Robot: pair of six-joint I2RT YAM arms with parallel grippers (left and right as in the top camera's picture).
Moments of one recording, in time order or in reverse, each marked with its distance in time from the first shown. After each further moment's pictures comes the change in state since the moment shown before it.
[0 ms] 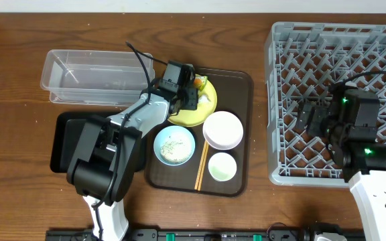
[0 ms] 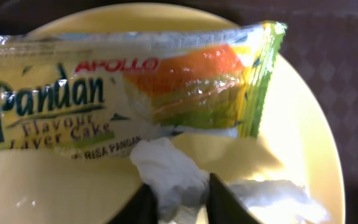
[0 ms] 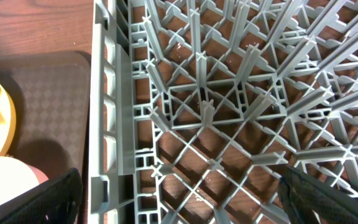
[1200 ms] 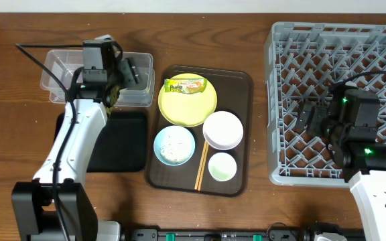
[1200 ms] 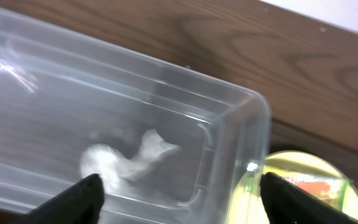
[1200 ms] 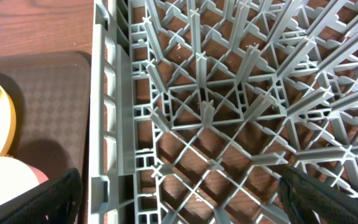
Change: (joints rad) left arm 0.347 -0.385 0.001 -0.177 -0.134 -0.007; right arm 0.000 0.000 0.000 0.001 0.000 0.000
